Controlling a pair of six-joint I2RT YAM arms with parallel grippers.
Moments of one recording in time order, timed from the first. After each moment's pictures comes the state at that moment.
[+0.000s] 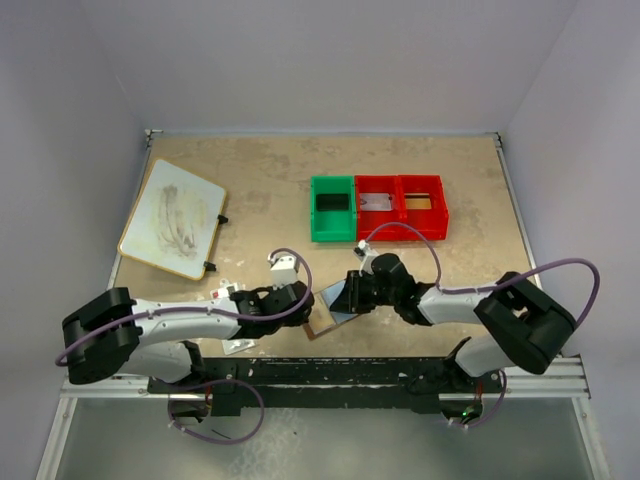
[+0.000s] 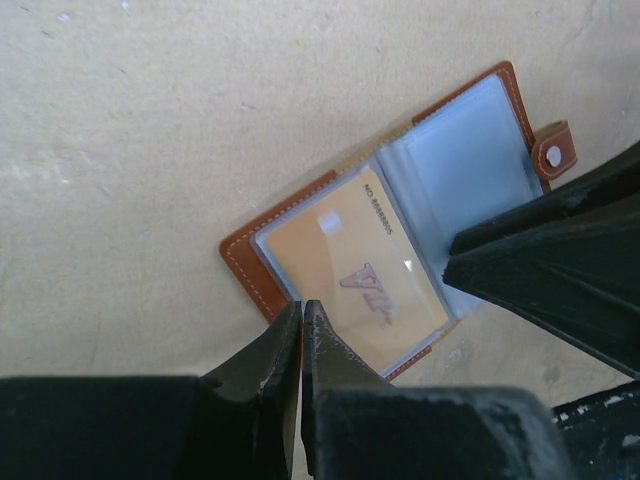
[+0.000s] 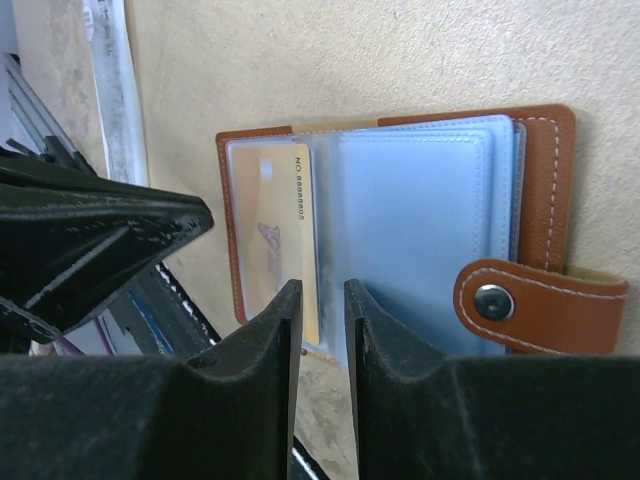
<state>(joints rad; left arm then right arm) -1.15 1.29 0.60 -0.27 -0.48 -1.05 0.76 1.42 0.38 0.39 -0.33 0.76</state>
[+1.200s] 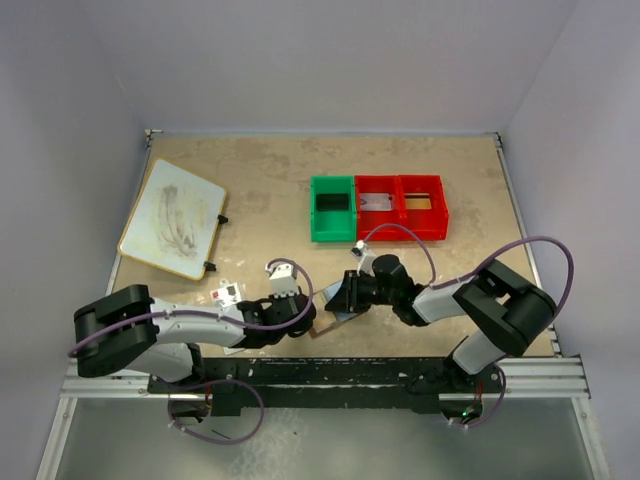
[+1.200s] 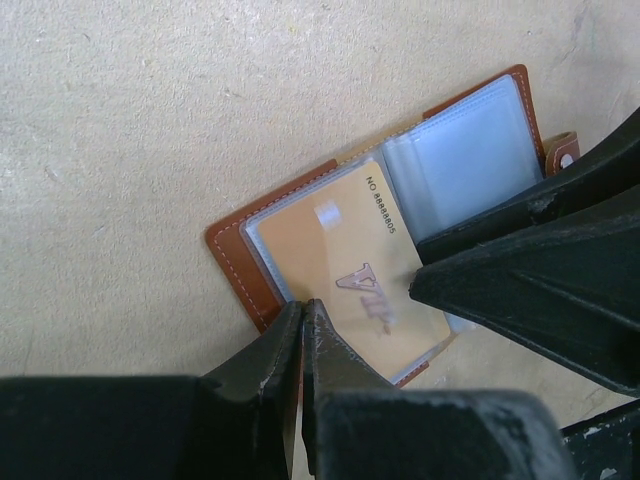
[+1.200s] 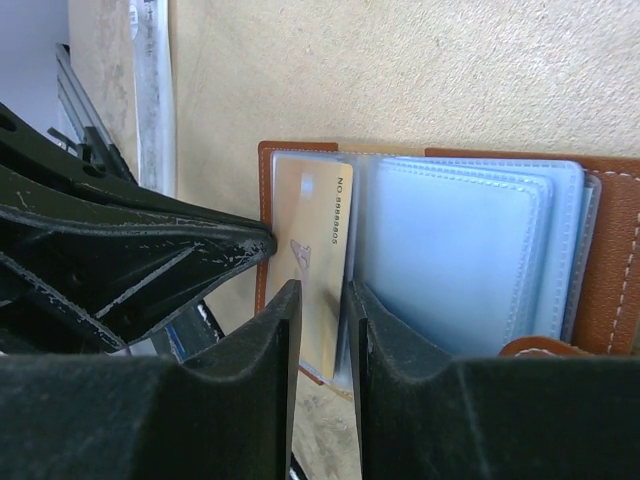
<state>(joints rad) -1.20 1.36 0.49 -0.06 -0.50 -1.17 0.74 1.56 0.36 0.63 -0.44 0.78</state>
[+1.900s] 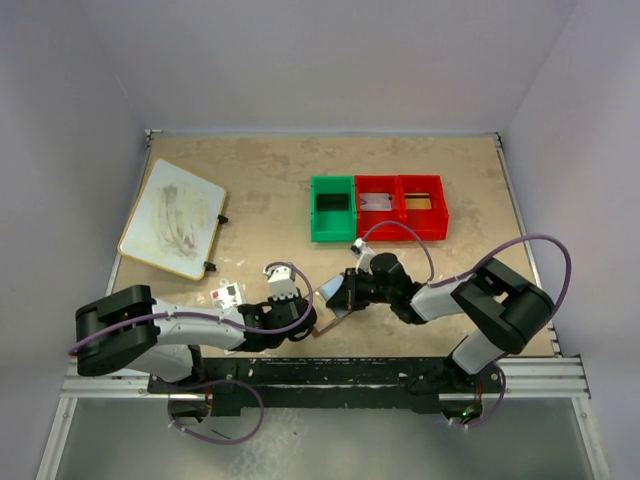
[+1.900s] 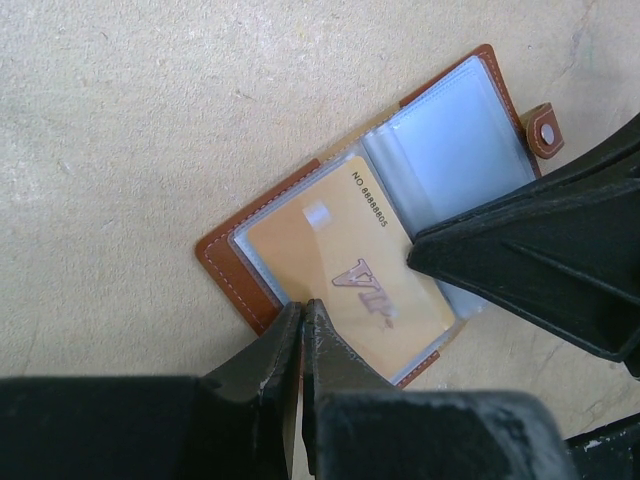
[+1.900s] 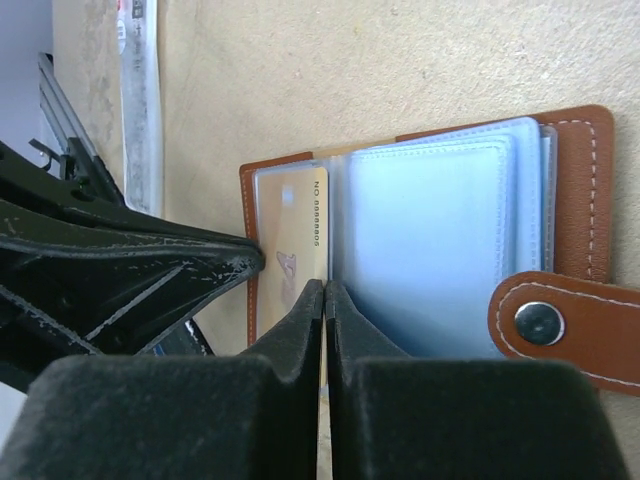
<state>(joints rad) -1.24 1.38 0.48 -0.04 -0.56 -1.22 0.75 1.59 0.37 0.64 -0.42 0.76</state>
